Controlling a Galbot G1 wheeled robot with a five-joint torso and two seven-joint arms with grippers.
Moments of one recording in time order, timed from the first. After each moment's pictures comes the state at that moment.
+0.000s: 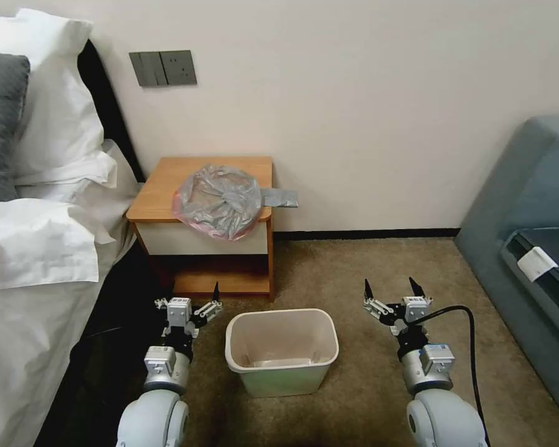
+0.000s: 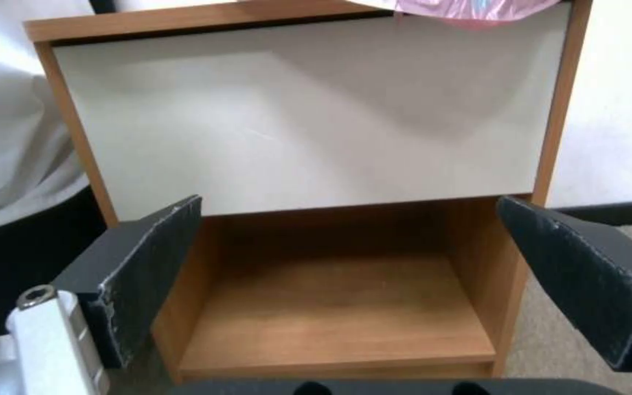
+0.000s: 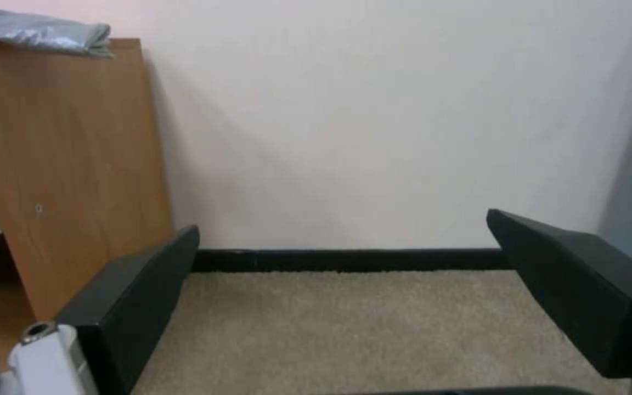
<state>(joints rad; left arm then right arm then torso) 1.55 -1.50 -0.55 -2.00 0.00 0.00 0.00 -1.55 1.50 0.55 2.00 0.00 0.00 0.00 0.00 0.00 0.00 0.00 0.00</state>
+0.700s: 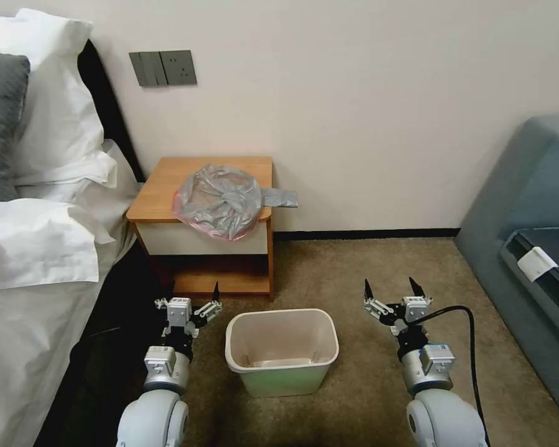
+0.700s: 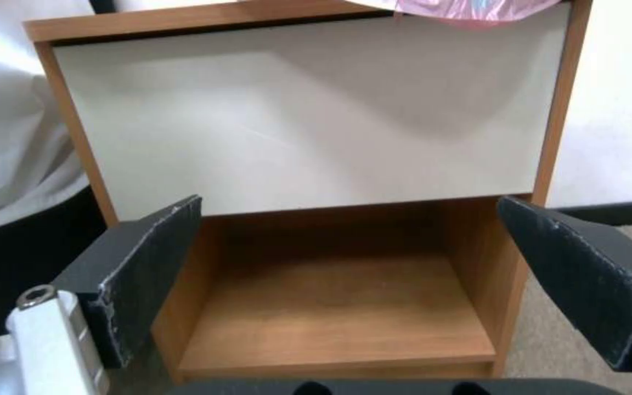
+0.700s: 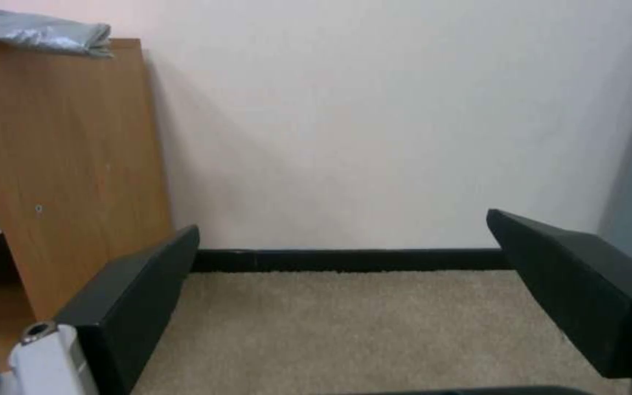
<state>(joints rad) 1.55 -1.50 -0.55 -2.00 0.00 0.00 0.00 -1.55 1.50 0.55 2.00 0.00 0.00 0.00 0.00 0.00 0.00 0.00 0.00</state>
